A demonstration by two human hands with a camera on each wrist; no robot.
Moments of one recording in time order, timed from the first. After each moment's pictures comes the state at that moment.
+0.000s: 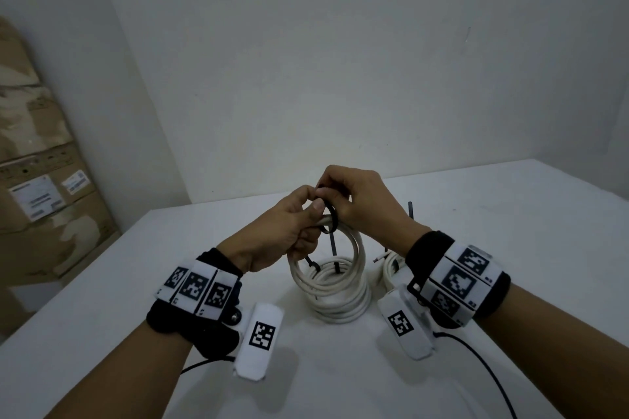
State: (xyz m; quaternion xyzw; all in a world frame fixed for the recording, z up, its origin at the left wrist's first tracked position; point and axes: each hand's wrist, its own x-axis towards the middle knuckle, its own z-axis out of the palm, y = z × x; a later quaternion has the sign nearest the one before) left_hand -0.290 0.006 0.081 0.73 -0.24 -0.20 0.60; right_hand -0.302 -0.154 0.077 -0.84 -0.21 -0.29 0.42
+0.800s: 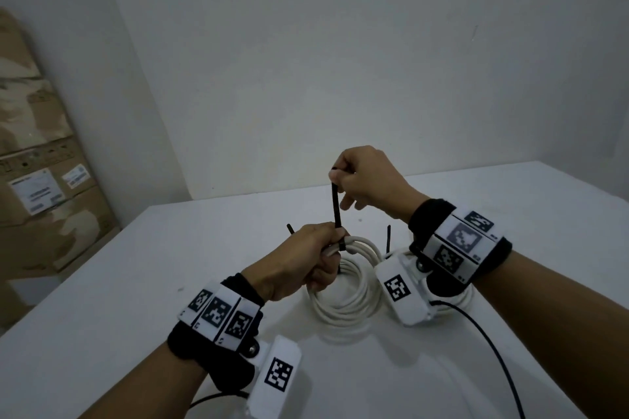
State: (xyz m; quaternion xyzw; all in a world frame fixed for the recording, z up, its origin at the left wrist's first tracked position) left_hand -0.305 -0.017 0.054 0.74 -0.15 -0.27 0.60; right_hand -0.280 -0.163 0.103 -0.88 -0.10 -0.17 0.44
